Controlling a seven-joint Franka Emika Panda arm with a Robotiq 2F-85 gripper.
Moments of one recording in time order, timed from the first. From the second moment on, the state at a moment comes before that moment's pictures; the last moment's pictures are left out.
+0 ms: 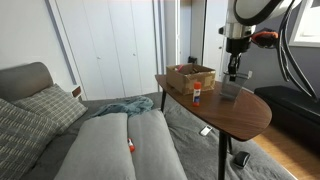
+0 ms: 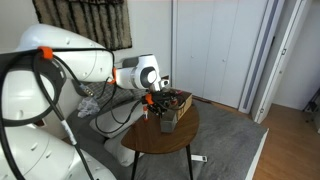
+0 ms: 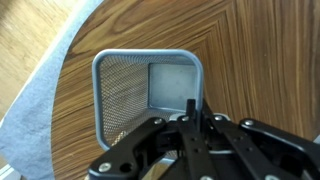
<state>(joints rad) 0.04 -0.42 0.06 -2.46 -0.19 2.14 -0.42</state>
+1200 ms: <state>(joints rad) 0.24 -0.52 0.06 -2.41 -0.04 2.01 -0.42</state>
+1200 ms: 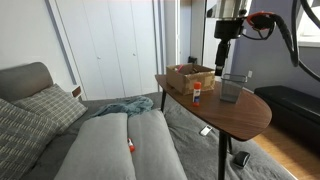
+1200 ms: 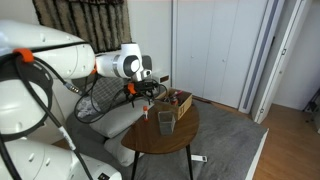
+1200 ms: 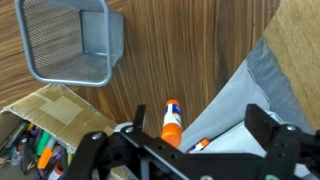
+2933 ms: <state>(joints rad) 0.20 -0.19 0.06 -2.24 0.00 2.25 -0.43</state>
